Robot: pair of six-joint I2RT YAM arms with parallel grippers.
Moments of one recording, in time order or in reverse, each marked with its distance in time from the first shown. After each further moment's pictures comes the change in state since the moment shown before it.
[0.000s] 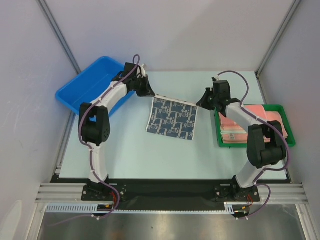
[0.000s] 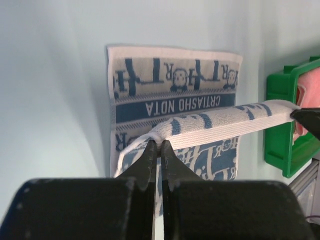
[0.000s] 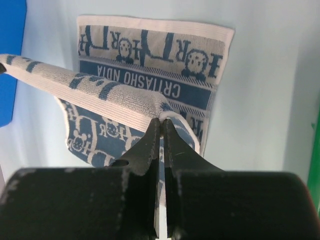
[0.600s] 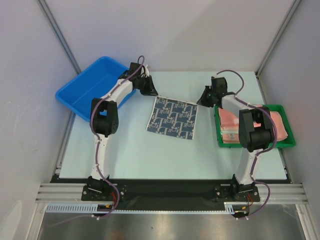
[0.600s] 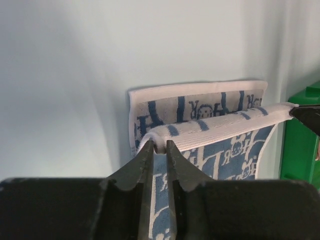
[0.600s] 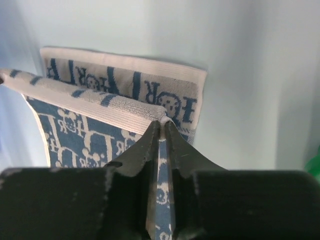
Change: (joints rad) left arm 0.015 0.290 0.297 -0.050 0.030 0.024; right arm -0.049 0.275 0.192 -0.017 -0.022 0.011
